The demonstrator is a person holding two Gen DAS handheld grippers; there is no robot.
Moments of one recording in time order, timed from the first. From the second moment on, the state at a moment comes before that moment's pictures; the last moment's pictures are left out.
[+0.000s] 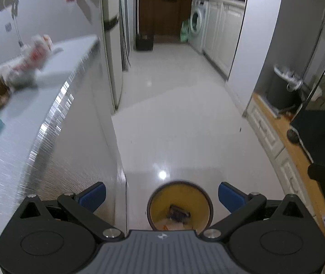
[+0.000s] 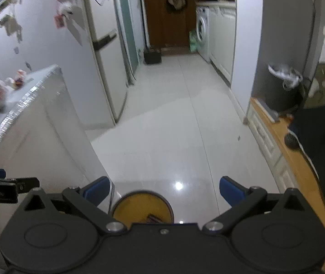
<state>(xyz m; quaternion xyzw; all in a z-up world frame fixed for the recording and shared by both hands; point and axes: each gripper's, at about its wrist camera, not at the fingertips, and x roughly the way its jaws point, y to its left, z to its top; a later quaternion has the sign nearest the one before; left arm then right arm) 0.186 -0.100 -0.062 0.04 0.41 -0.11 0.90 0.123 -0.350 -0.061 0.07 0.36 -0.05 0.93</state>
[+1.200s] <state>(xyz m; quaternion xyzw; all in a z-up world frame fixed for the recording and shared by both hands) 0.168 0.125 0.045 0.02 0.29 0.01 0.96 0.143 -0.135 0.028 0.01 0.21 0.12 0.97</state>
